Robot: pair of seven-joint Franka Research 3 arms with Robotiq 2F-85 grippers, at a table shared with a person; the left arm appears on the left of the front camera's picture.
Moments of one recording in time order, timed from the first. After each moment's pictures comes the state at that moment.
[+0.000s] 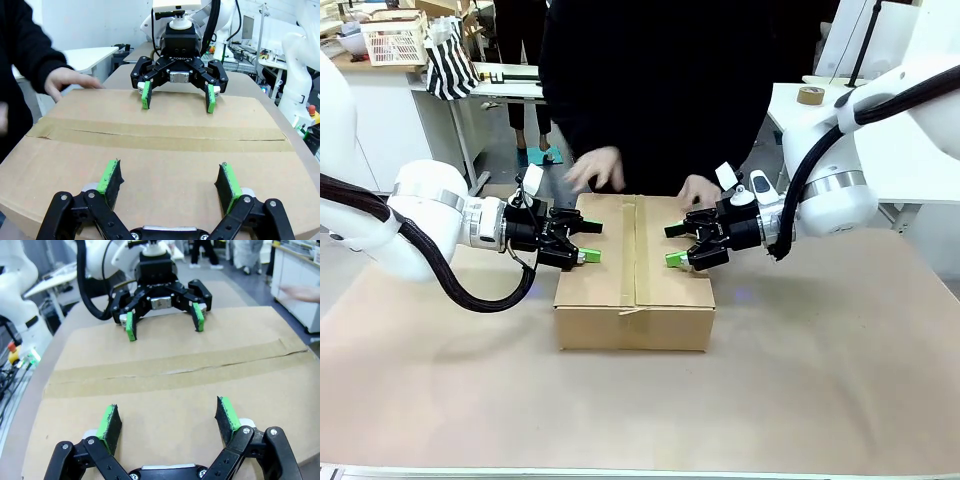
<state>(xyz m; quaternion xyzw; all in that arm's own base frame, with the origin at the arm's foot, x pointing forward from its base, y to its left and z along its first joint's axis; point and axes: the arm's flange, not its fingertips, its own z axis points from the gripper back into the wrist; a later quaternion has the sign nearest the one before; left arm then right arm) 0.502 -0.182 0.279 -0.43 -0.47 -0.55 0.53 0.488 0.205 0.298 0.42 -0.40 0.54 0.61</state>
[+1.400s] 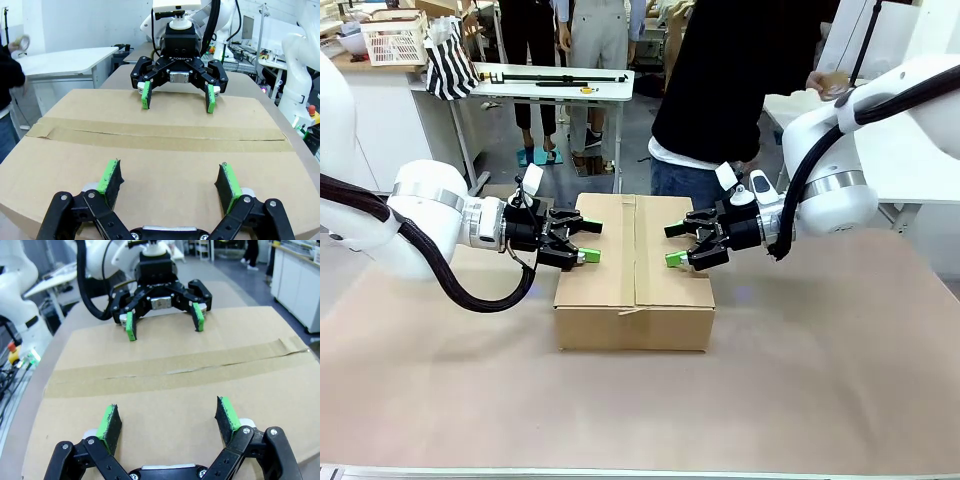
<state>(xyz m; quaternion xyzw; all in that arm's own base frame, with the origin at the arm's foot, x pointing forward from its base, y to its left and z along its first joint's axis) 0.502 -0.182 0.279 -0.43 -0.47 -0.55 0.53 0.488 0.205 0.298 0.42 -0.40 0.54 0.61</state>
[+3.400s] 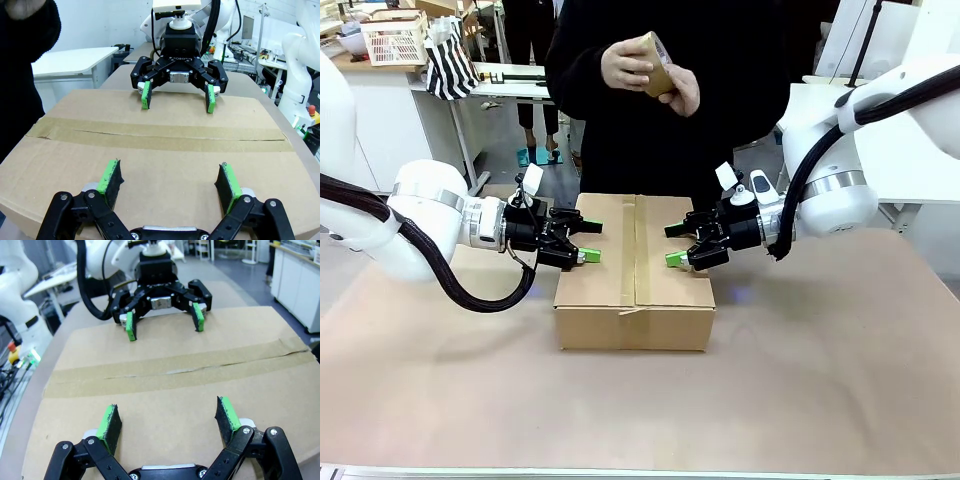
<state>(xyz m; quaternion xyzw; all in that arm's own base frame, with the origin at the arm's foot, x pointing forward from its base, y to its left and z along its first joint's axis) 0.502 -0.182 0.279 -0.43 -0.47 -0.55 0.53 0.488 0.205 0.298 0.42 -0.40 0.54 0.61</state>
